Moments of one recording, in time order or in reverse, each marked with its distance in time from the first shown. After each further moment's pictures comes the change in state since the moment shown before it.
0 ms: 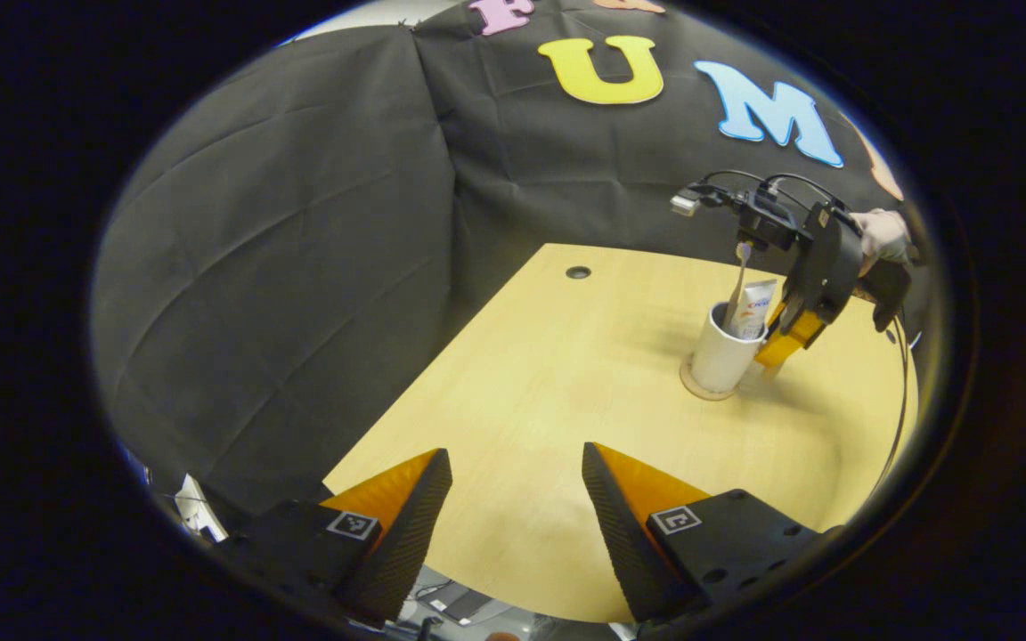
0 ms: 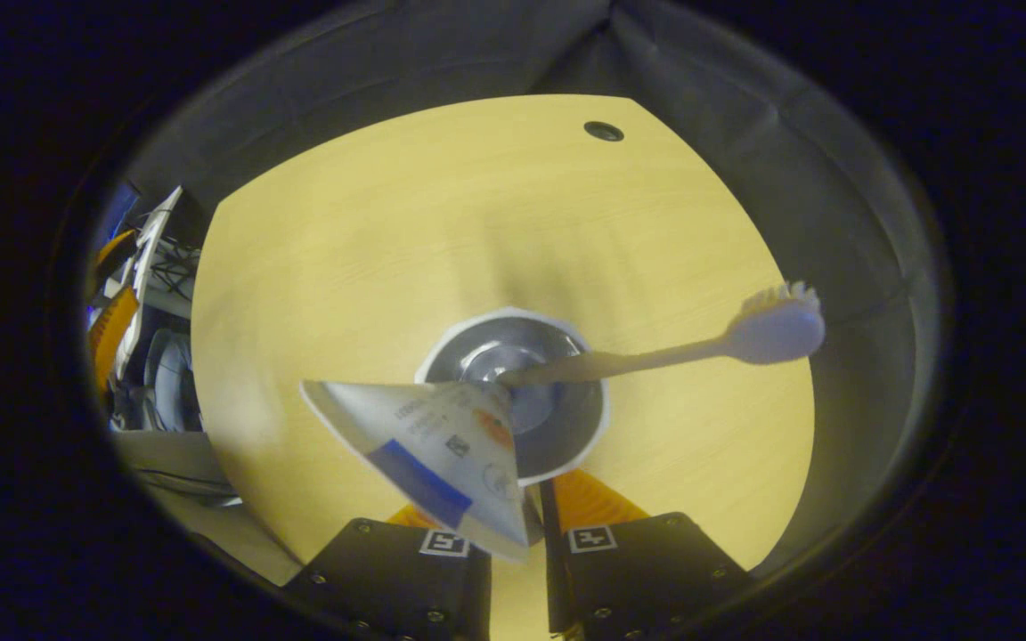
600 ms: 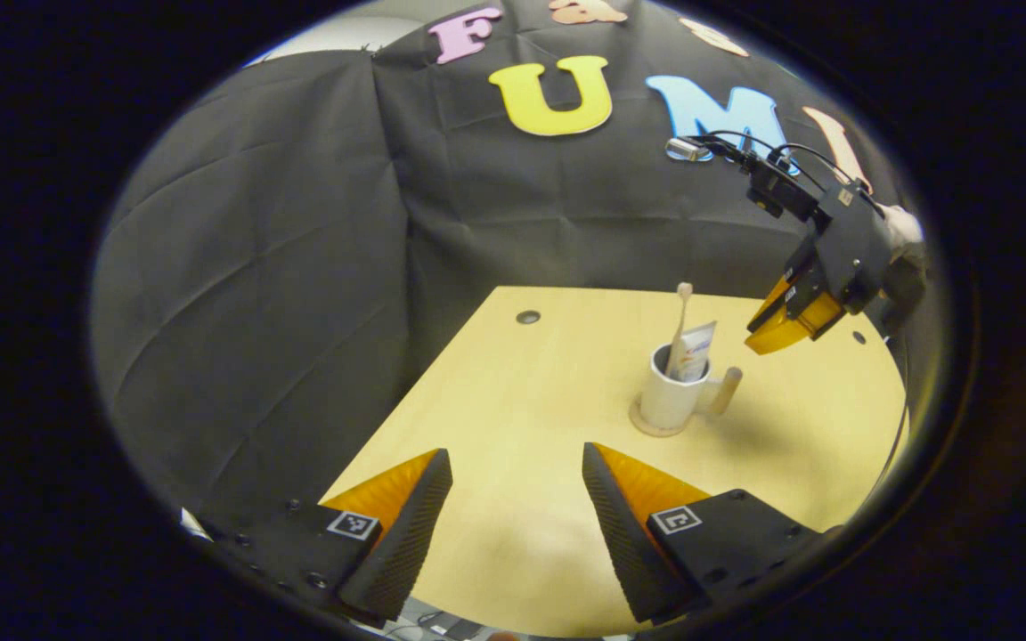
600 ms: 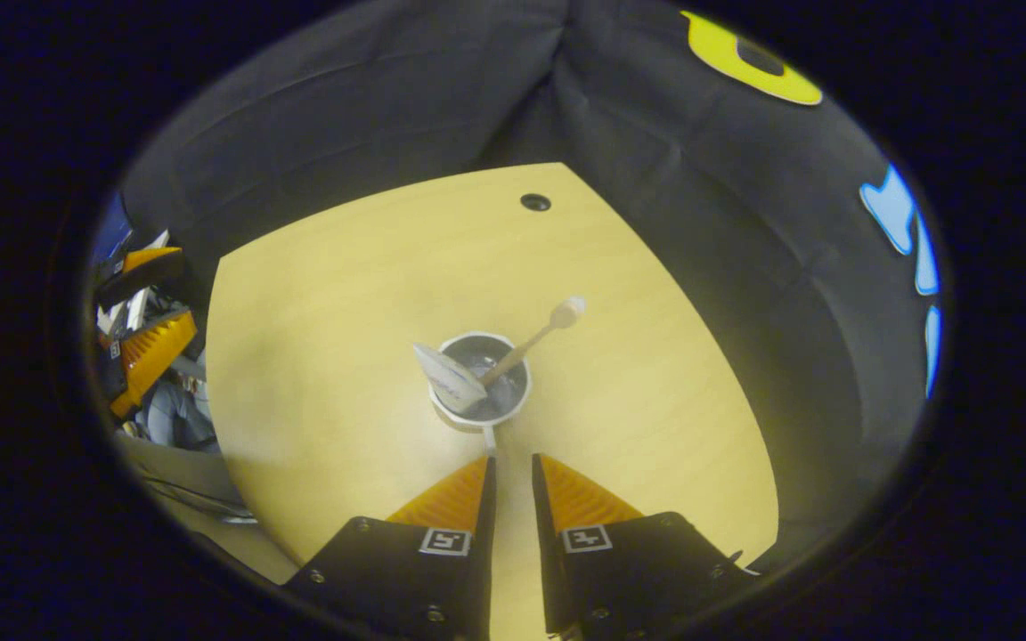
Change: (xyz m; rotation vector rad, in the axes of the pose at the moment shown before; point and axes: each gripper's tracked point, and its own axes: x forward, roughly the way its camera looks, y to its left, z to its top) left arm -0.009 -0.058 0.062 0.085 -0.139 -0.154; right arm -0.108 -0.008 -0.012 0.135 -0.266 -0.161
